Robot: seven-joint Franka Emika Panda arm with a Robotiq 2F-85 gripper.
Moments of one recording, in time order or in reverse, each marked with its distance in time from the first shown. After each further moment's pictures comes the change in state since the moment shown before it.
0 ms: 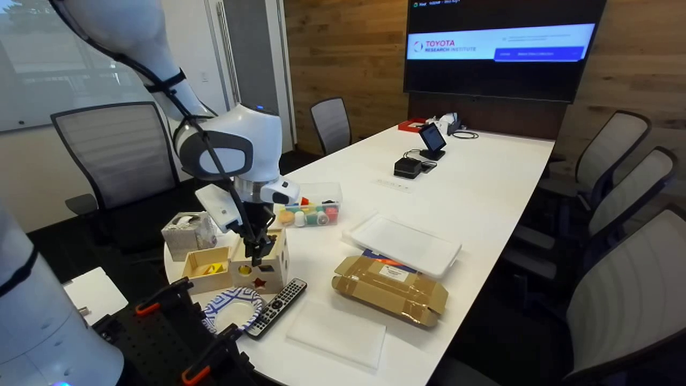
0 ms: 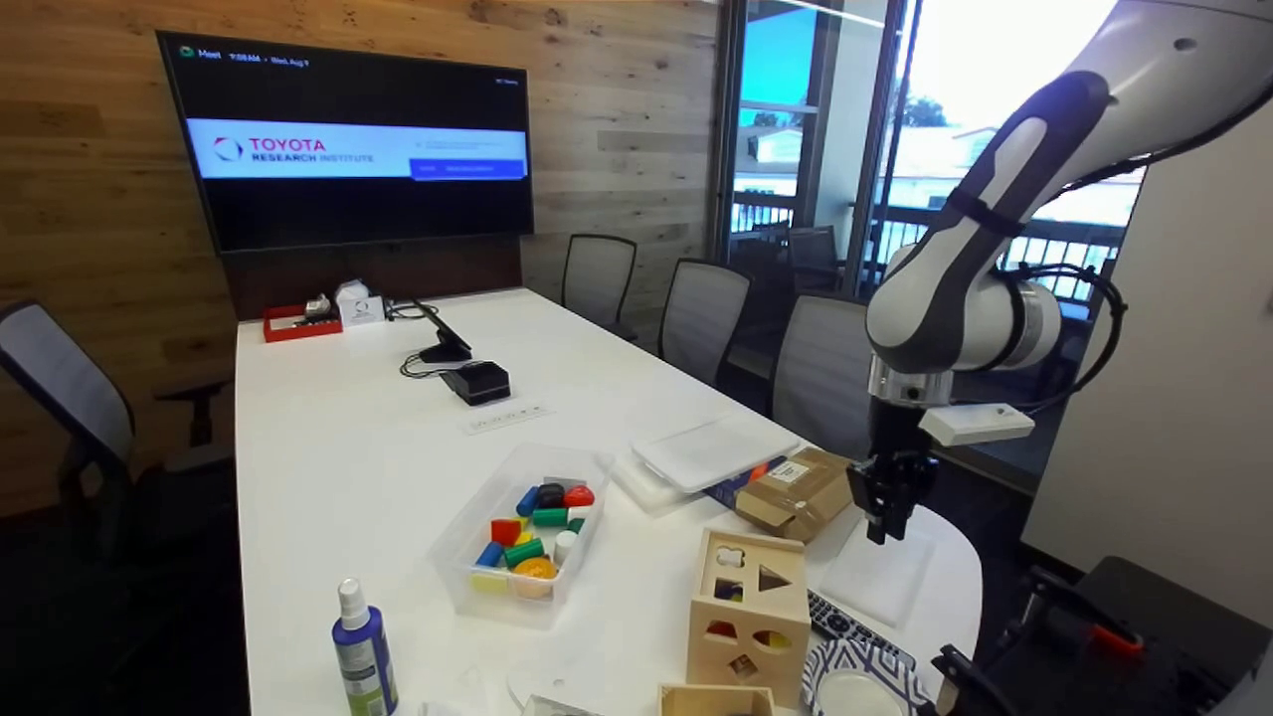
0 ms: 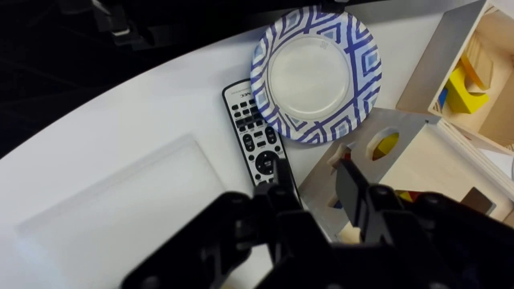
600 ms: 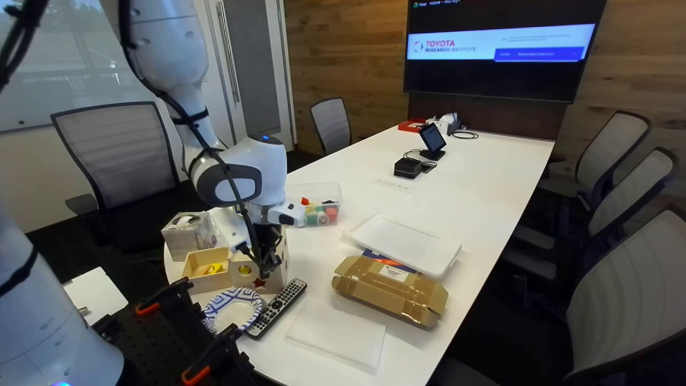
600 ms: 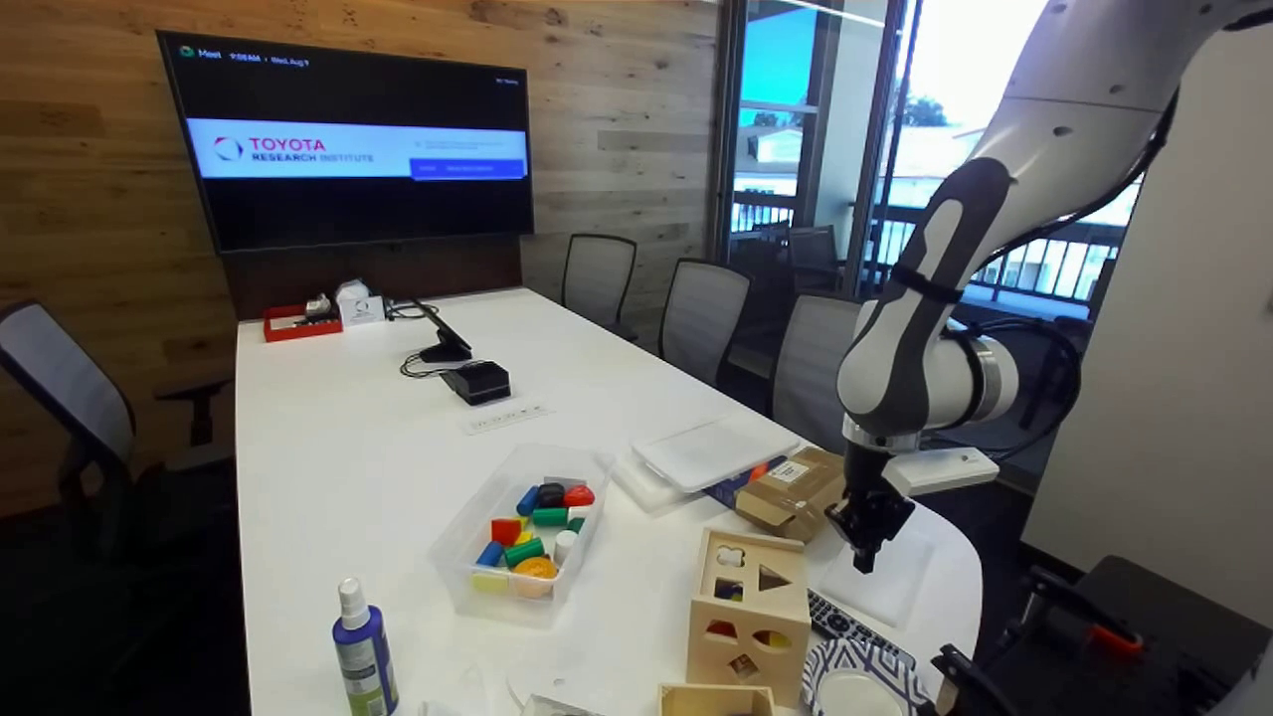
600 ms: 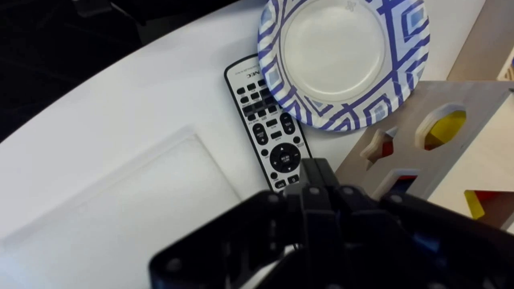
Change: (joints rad) arm -0.022 0.268 0.060 0.088 -0.011 0.207 0.096
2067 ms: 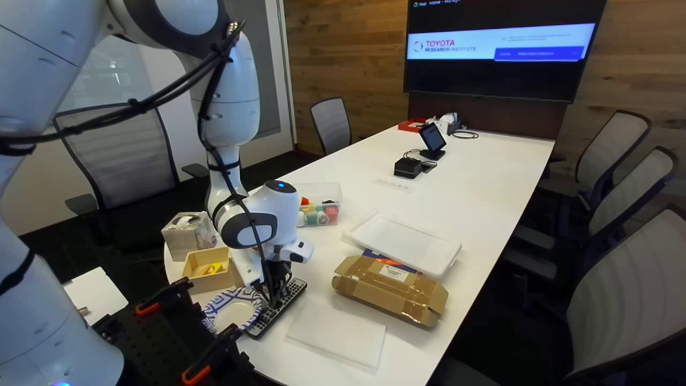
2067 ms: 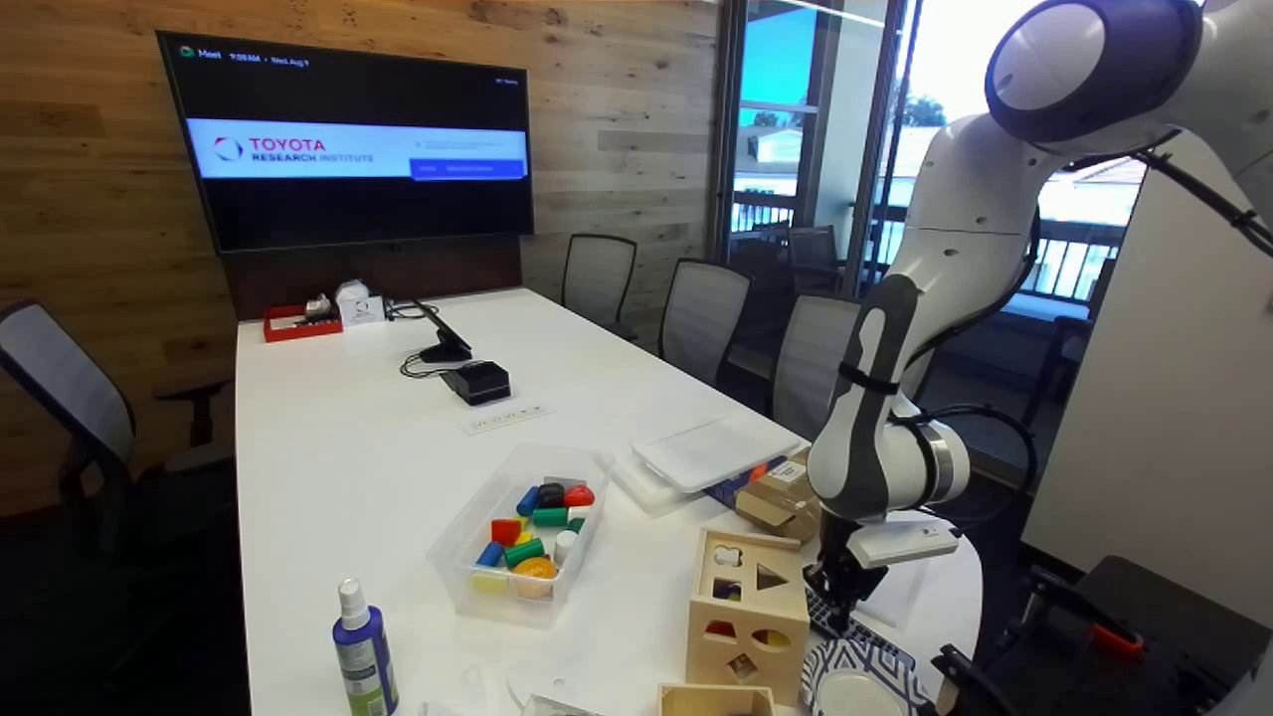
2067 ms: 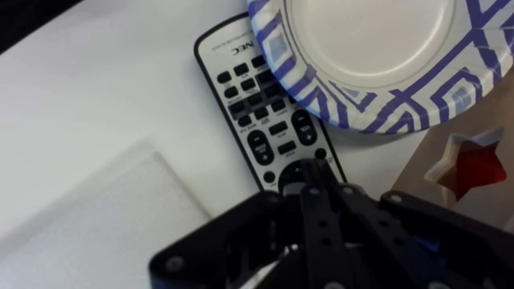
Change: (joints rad) arm -0.110 0.400 0.090 0.203 -0.039 0.182 0.050
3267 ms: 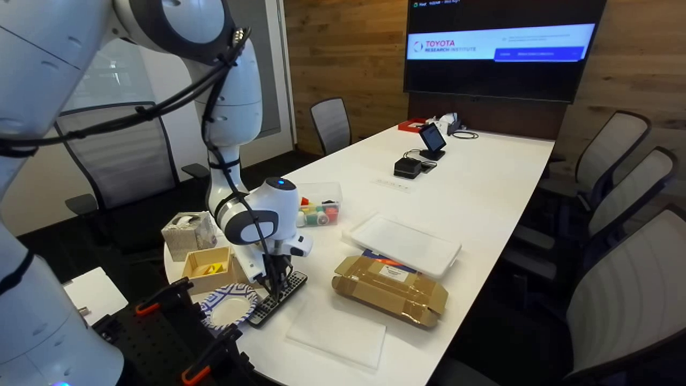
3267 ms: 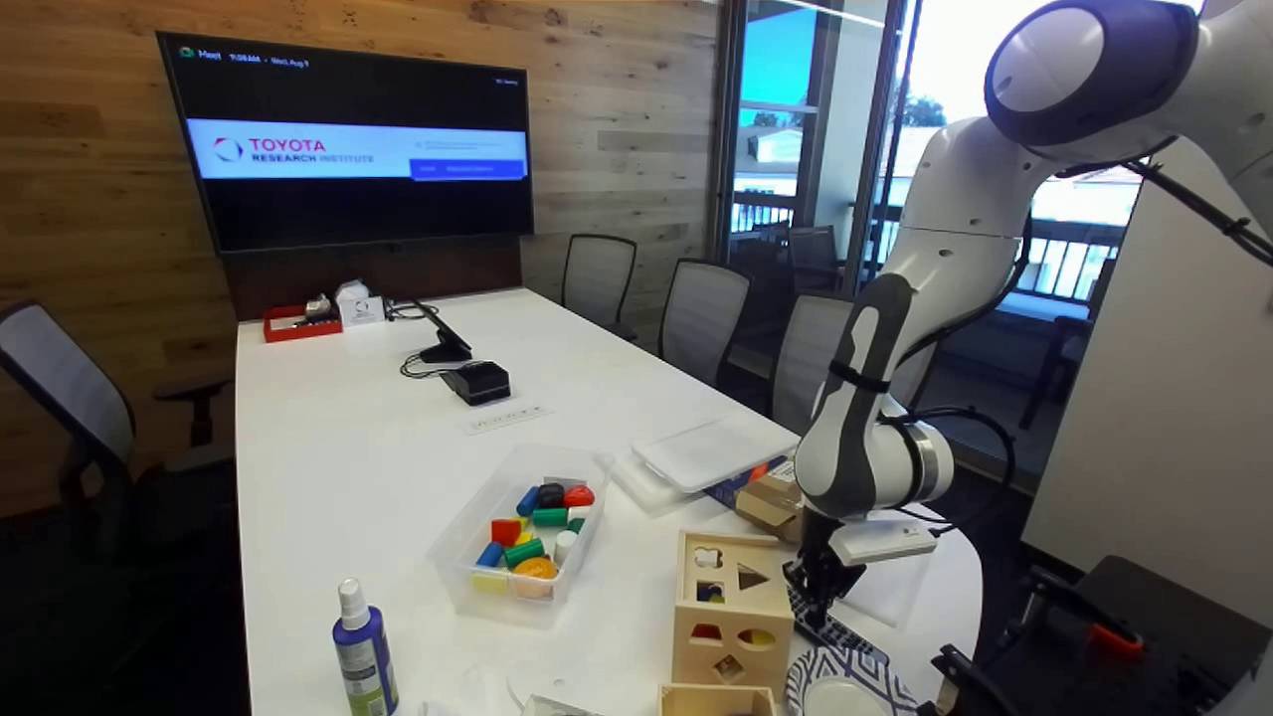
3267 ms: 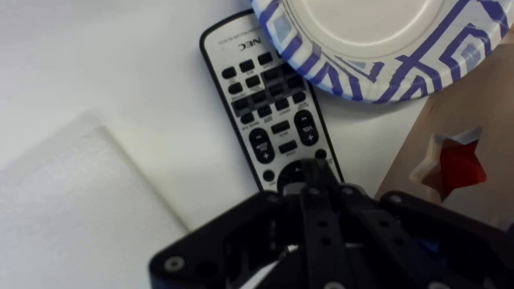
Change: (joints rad) arm -0.032 0.018 0.058 0.037 -0.028 0.011 0.009
